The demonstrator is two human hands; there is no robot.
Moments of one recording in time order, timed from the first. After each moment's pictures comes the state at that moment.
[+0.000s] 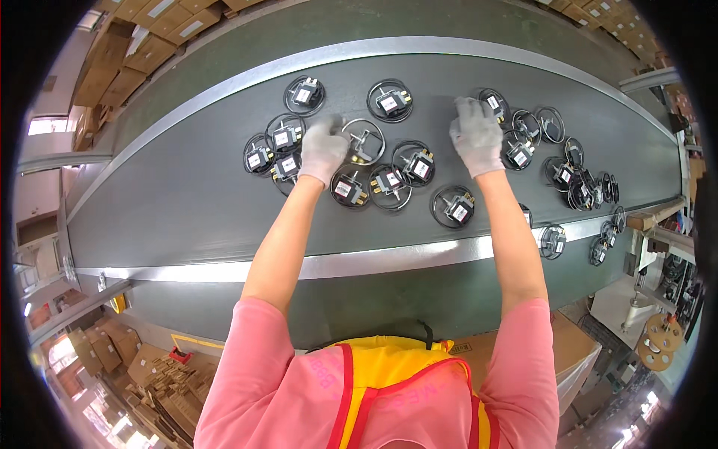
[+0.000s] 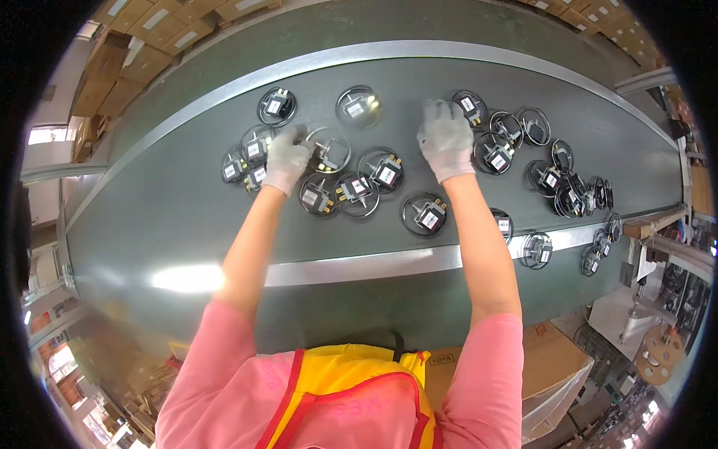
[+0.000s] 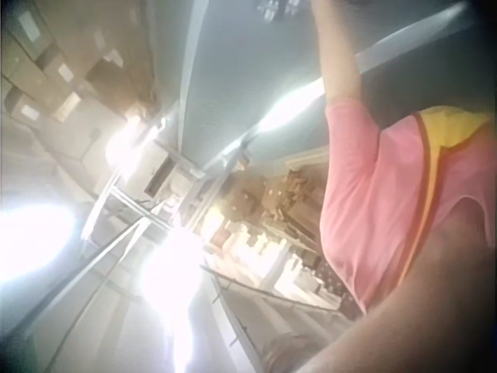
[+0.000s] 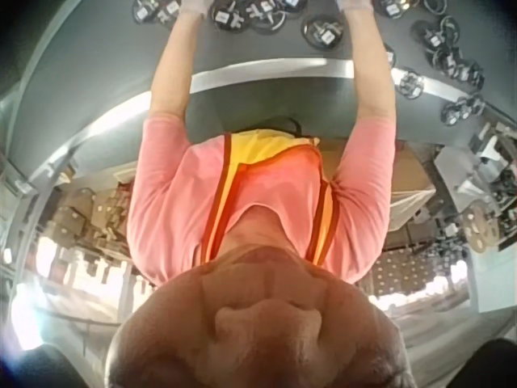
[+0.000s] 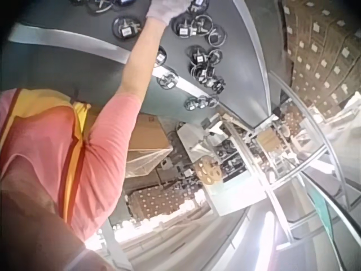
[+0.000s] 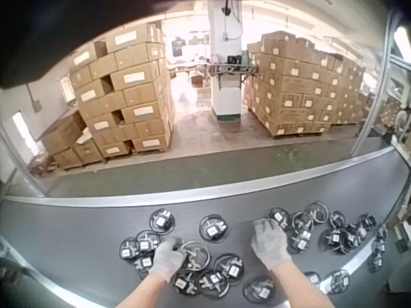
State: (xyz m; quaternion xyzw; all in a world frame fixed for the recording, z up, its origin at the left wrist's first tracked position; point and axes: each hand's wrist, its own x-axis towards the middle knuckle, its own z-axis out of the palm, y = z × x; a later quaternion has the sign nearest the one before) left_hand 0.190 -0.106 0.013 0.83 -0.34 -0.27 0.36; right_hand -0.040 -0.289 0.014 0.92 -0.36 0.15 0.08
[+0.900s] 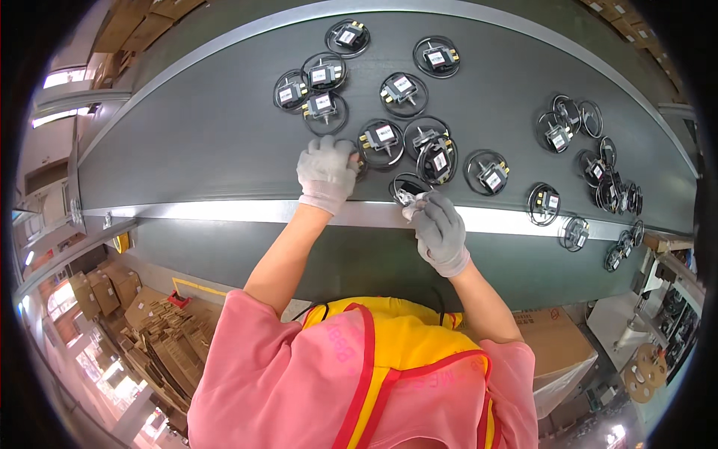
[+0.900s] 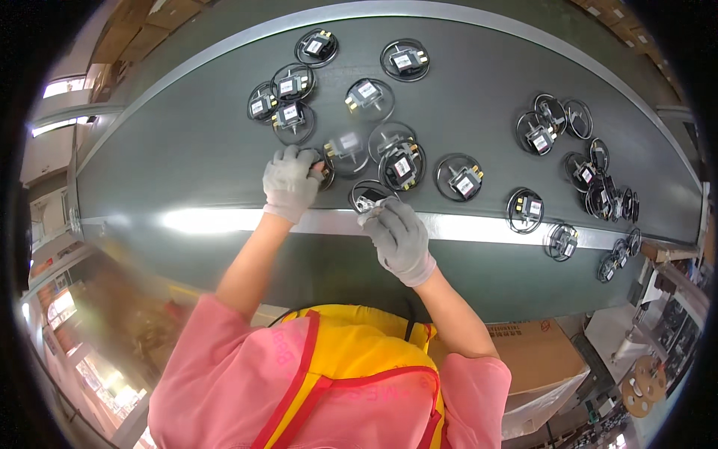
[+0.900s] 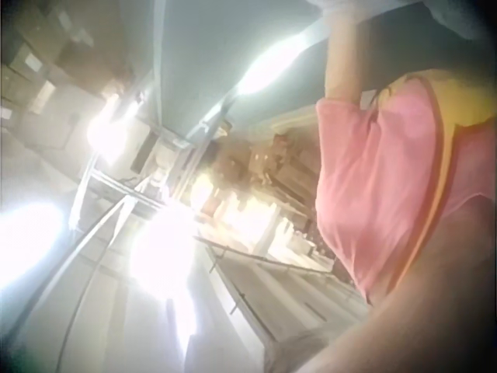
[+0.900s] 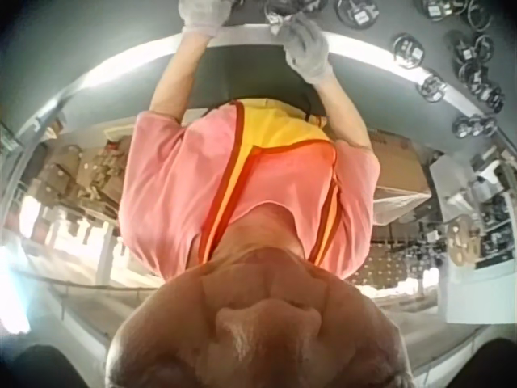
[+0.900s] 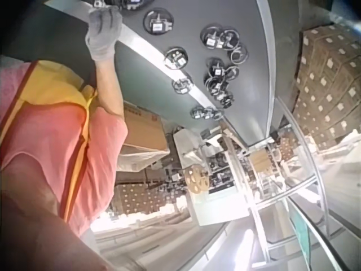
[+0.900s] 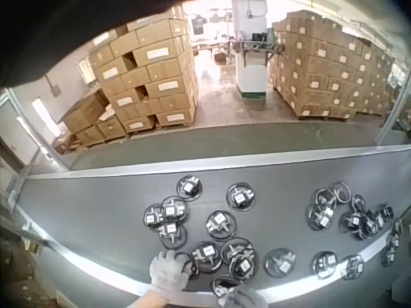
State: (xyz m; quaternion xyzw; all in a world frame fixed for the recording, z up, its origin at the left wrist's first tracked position) left_hand 0.133 0.032 0.035 0.87 -0.48 -0.04 0.08; right_hand -0.084 -0.059 0.038 0.88 -0.10 0.36 -0.29
